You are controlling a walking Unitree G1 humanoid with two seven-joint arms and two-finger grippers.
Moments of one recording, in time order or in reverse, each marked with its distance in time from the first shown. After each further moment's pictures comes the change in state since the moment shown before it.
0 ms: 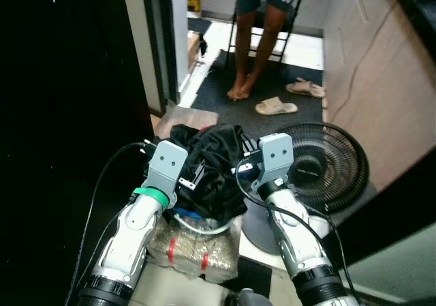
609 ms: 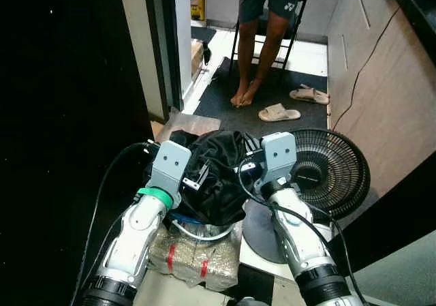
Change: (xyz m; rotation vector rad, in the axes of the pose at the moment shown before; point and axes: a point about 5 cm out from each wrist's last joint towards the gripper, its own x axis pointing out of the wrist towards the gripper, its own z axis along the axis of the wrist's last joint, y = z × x) left arm -0.001 0.001 0.000 0.001 -0.001 0.003; right arm 0.001 0.000 0.002 0.002 -0.008 -0.002
